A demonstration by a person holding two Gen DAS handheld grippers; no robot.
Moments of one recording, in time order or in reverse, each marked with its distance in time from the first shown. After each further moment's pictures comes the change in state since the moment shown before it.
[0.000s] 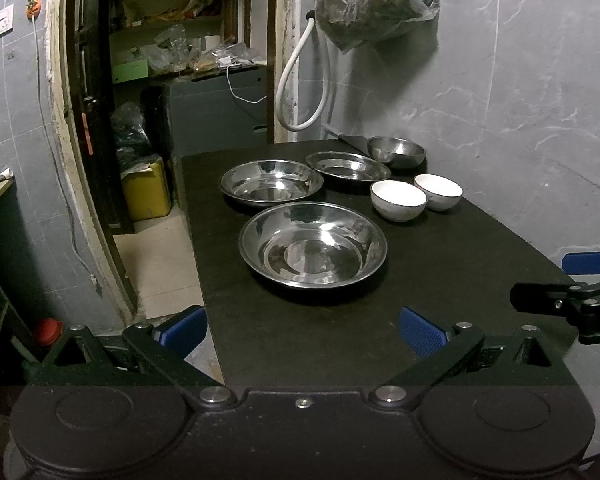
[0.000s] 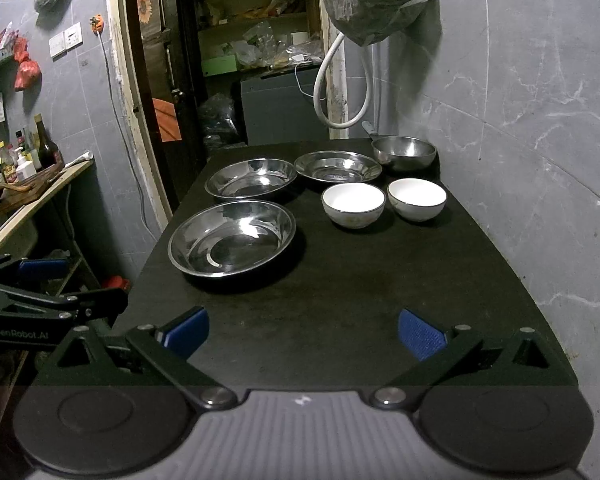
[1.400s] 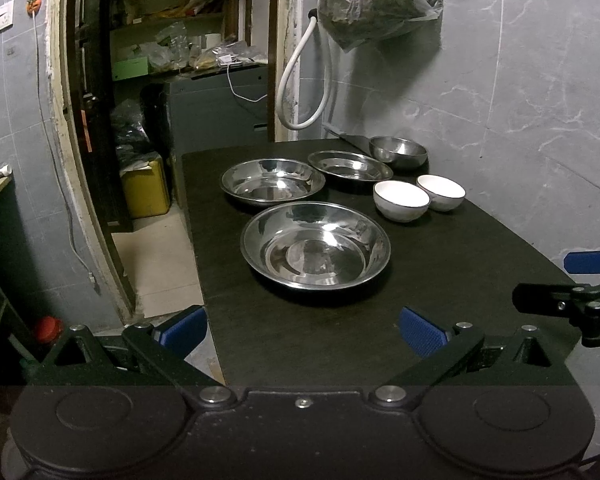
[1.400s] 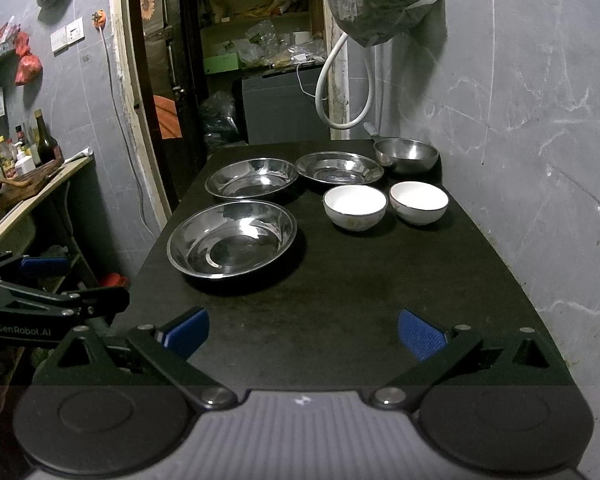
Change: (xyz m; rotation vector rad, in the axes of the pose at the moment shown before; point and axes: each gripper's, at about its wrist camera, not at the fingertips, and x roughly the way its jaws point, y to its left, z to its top) left arm 0.003 0.003 -0.003 -0.002 -0.001 -0.007; right arm 0.003 0.001 0.002 -0.008 0.001 -0.006
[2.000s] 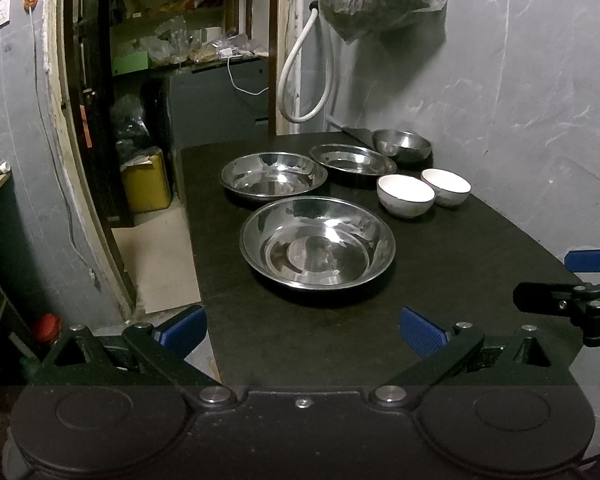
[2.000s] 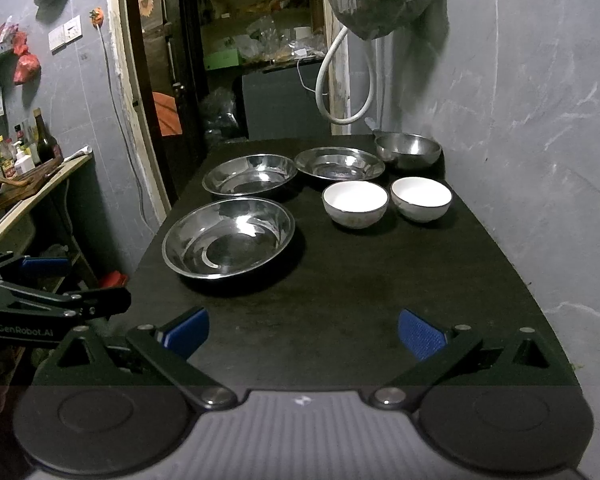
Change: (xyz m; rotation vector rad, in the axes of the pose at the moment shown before) left arm 0.011 0.000 0.003 -0.001 0.029 0.008; right arm 0.004 0.001 0.000 0.002 0.013 0.005
